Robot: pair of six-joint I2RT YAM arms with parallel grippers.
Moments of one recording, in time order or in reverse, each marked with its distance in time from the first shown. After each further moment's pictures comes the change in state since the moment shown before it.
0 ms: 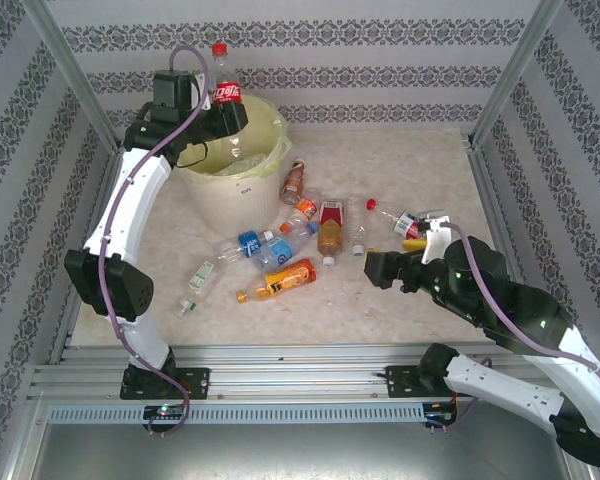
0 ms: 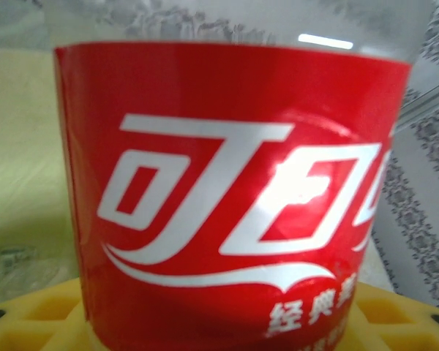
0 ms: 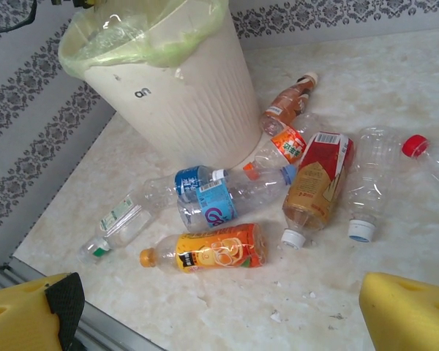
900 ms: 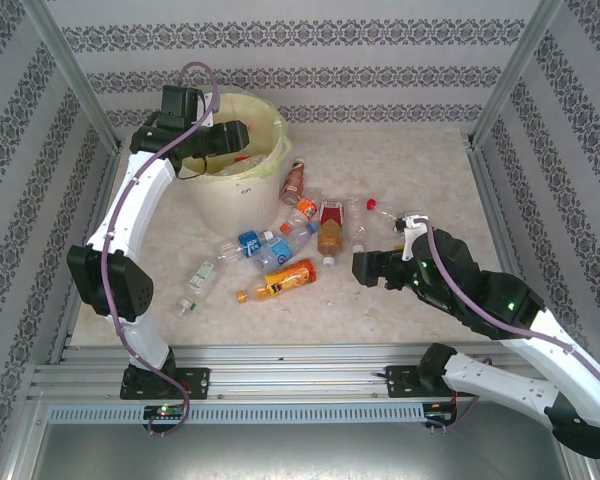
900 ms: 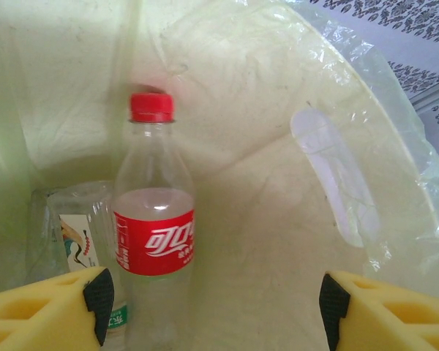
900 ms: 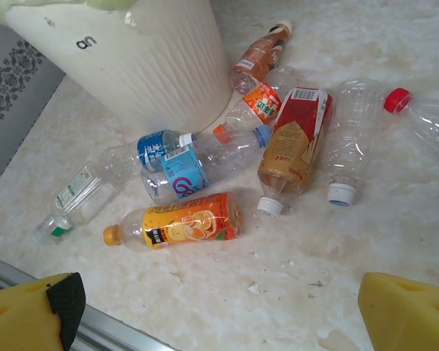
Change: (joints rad) left arm 0.000 -0.002 -0.069 -0.076 -0.052 0.056; right arm -0.007 0.097 -0.022 -0.038 0.016 0.042
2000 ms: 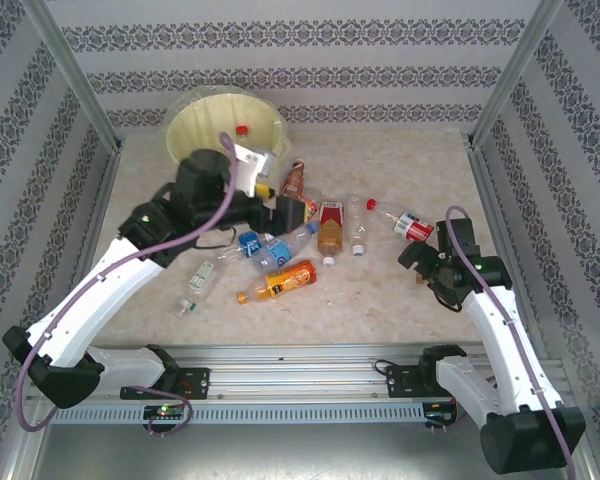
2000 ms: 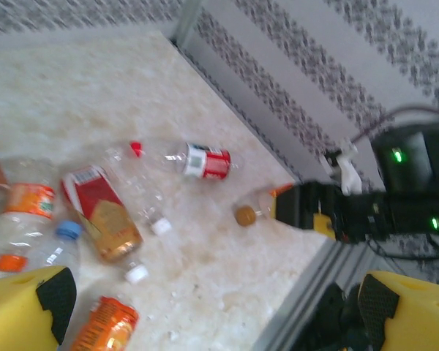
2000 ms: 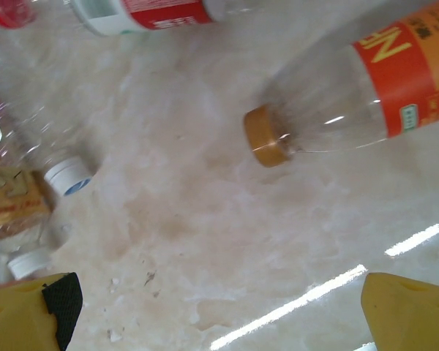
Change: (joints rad) left arm -0.535 -0.527 -0.426 0.130 0.003 -0.027; right arm -0.821 0.137 -0.300 -0.063 -0.243 0.191
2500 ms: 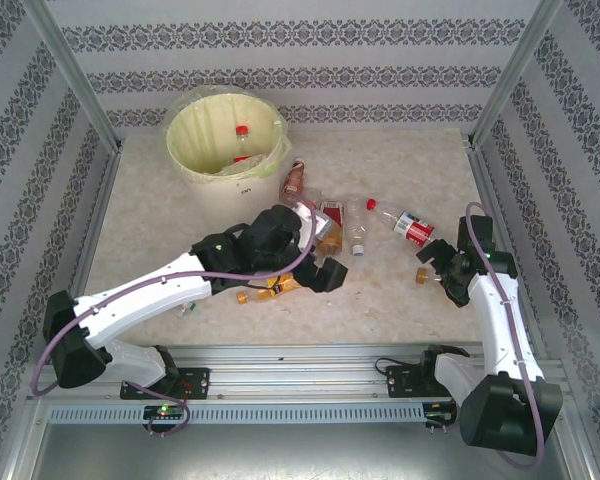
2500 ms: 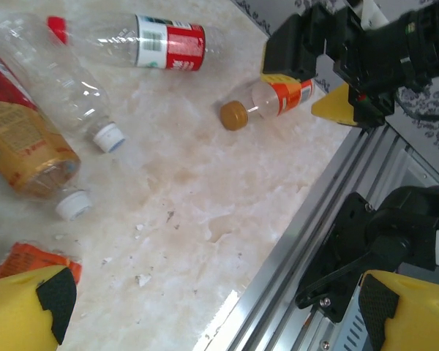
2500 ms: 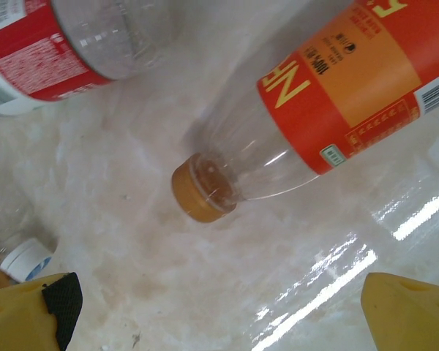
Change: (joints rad) left arm -0.268 0.122 -0.230 0.167 -0.116 -0.009; right arm -0.238 0.104 -0.044 0.079 -0.056 -0.005
